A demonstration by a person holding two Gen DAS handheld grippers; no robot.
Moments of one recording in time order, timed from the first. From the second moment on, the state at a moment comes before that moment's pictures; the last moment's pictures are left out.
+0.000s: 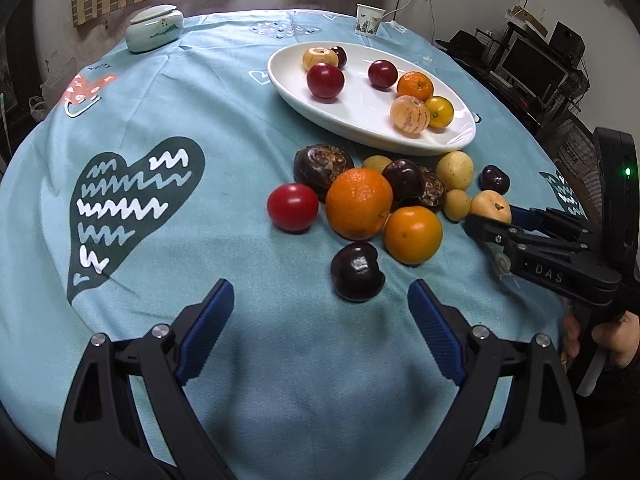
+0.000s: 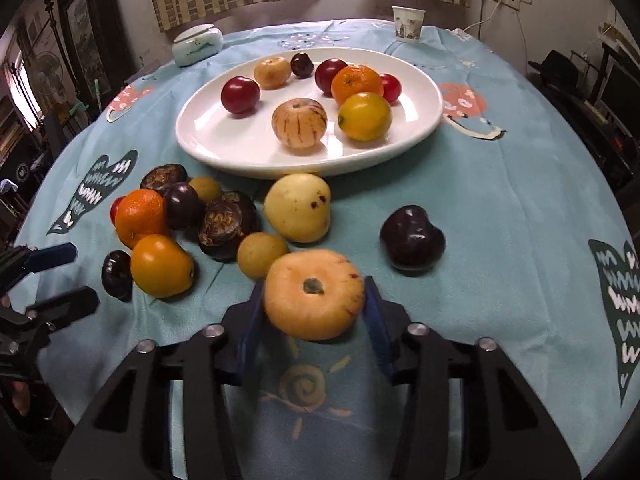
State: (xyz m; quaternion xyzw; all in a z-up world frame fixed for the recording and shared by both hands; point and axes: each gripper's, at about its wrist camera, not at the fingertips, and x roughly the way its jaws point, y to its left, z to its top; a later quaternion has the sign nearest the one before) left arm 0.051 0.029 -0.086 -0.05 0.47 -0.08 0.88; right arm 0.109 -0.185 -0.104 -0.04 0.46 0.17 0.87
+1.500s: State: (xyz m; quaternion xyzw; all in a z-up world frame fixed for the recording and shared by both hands) left arm 0.055 0.020 -0.051 -0.05 0.43 -0.10 0.90; right arm 0.070 -0.192 -0.087 0.02 0.48 0.23 0.85
